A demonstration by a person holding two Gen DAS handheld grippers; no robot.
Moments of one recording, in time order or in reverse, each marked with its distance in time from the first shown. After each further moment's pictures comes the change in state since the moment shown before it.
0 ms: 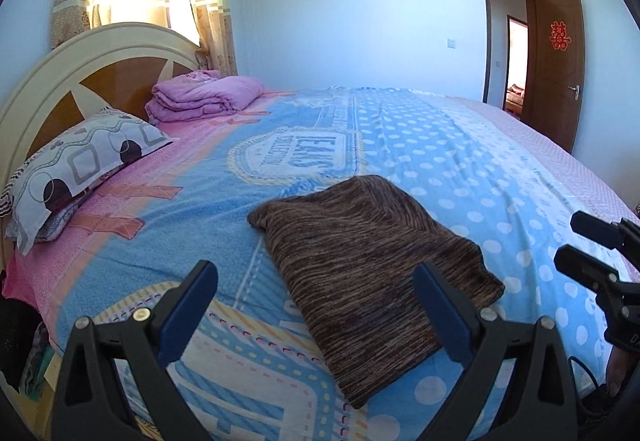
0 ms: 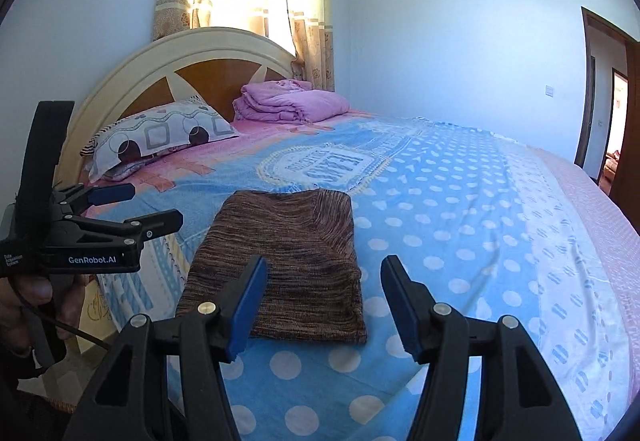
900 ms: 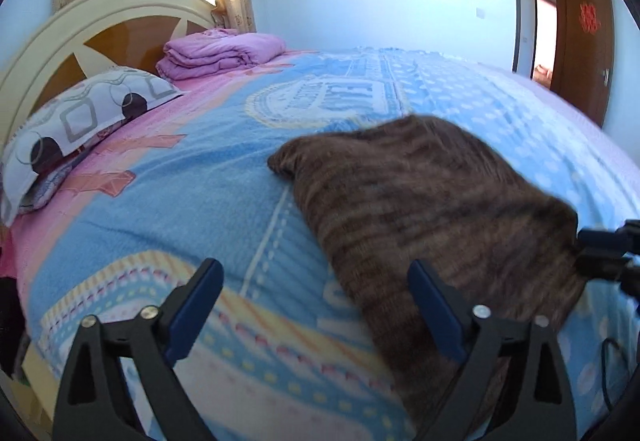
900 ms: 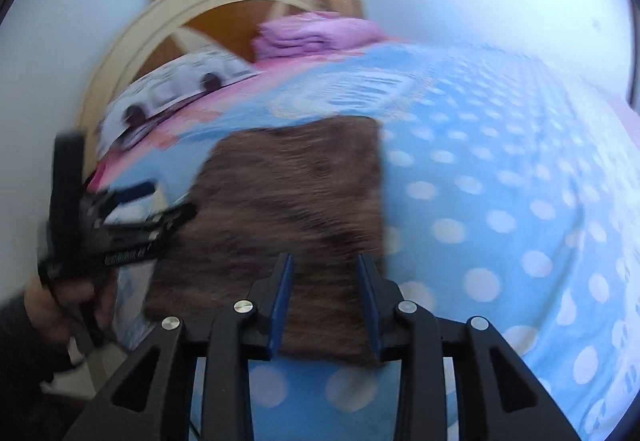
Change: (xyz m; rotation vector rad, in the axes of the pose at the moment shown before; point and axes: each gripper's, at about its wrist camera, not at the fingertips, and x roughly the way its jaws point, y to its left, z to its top) left arm 0.084 0.023 -0.040 -0.002 0.131 0.095; right arm 0.111 -0.019 -0.024 0.038 0.301 0.266
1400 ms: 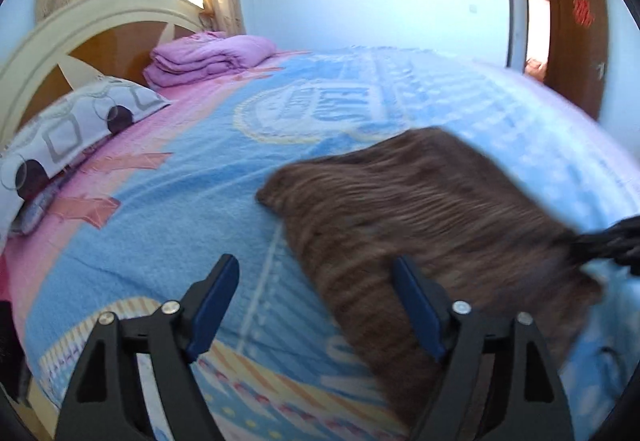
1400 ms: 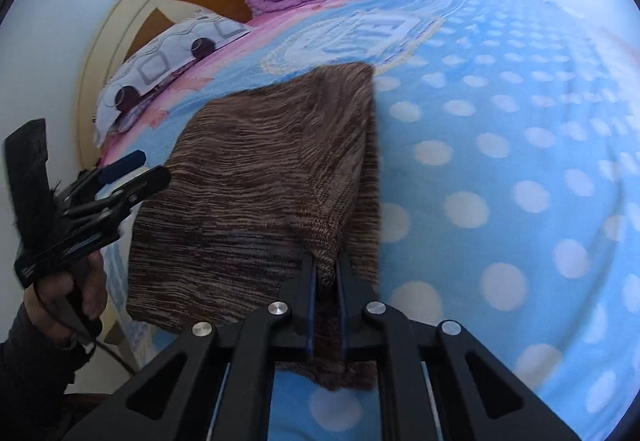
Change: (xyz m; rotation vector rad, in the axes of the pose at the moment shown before) left arm 0.033 0.004 0.032 0.021 0.003 -0.026; right arm 0.022 -0.048 0.025 0.122 0.129 -0.027
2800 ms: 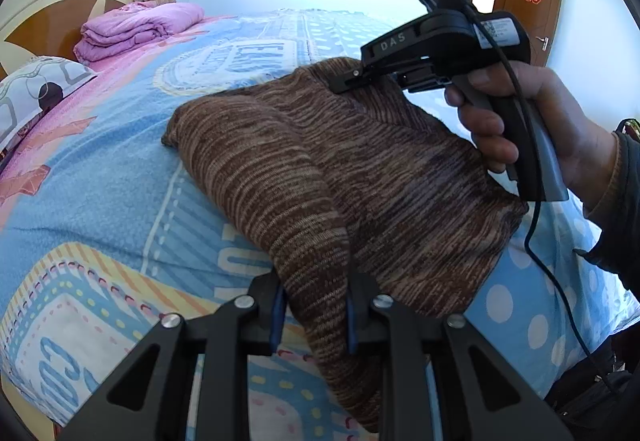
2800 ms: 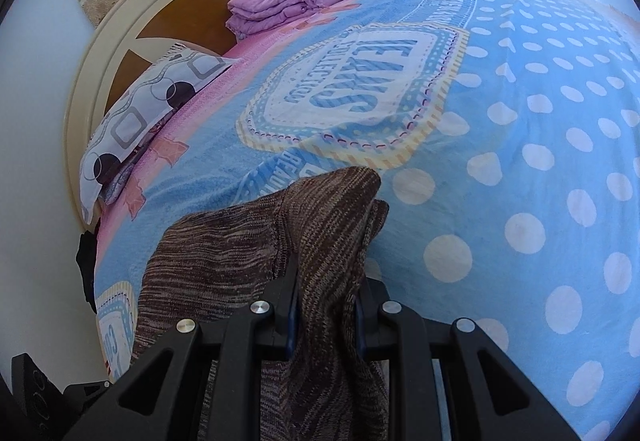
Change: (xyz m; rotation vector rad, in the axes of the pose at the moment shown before) left arm -0.024 -0.033 -0.032 0.061 0.140 -0.272; right arm 0.100 -0.009 0.125 0.109 0.017 0.138
